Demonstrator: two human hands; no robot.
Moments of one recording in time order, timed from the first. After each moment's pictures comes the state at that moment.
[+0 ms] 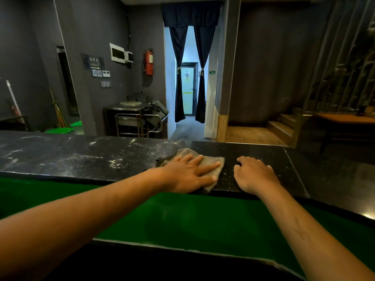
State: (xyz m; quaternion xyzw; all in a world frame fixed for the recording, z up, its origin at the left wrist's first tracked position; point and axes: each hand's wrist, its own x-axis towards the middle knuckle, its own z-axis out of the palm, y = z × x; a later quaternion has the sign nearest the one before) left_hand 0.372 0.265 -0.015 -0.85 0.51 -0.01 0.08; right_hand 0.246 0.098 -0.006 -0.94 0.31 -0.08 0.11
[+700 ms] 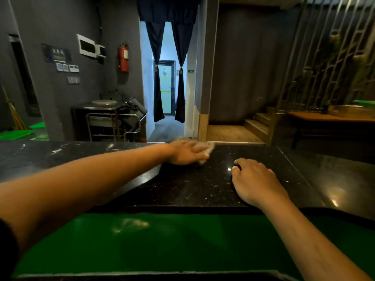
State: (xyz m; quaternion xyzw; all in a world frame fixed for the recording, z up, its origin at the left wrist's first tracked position) left_hand 0.470 0.194 0.011 -0.86 0.51 0.08 -0.01; right_hand 0.270 0.098 -0.021 -0.92 0.34 -0.15 0.09
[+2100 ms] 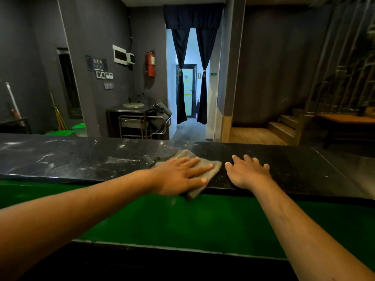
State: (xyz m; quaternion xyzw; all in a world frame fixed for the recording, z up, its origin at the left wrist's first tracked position) left_hand 0.442 0.395 -0.018 -0.83 0.56 0.00 0.05; right_hand 0.325 0.201 -0.010 -0.94 0.33 -0.03 0.10
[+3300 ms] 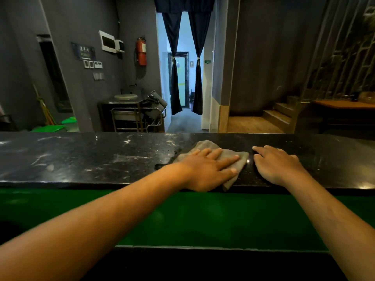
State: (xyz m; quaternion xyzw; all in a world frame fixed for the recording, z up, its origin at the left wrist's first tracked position) left_hand 0.446 0.375 -0.009 -0.83 0.55 0.03 0.02; right_hand 0.332 0.205 -0.009 -0.93 0.36 -0.06 0.10
